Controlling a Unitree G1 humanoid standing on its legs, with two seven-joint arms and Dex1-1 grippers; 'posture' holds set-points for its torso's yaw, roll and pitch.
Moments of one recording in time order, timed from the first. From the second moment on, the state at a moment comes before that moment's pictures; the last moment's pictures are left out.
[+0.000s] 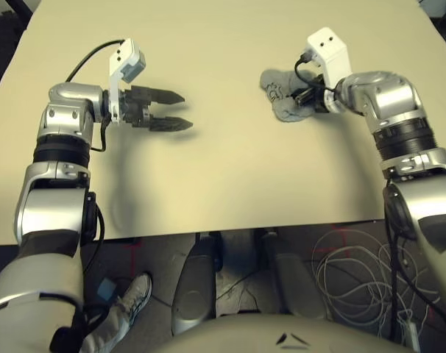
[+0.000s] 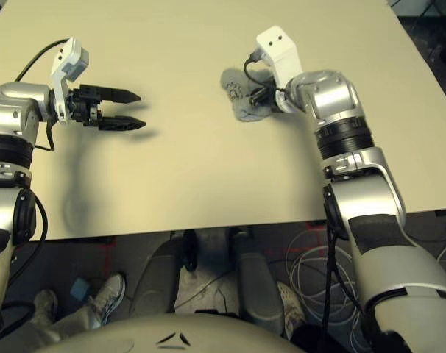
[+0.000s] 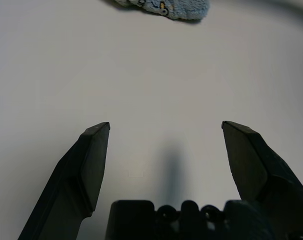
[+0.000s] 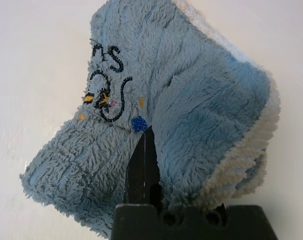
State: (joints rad) left arm -1.05 0.68 -0.06 0.85 -0.16 0.21 -1.51; right arm -1.03 -0.49 0.15 0.38 0.06 1.00 0.67
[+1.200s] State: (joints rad) left arm -1.09 0.64 -0.06 0.88 -0.15 0.19 -1.51; right arm -1.06 -0.53 0.11 0.58 0.09 0.81 0.62
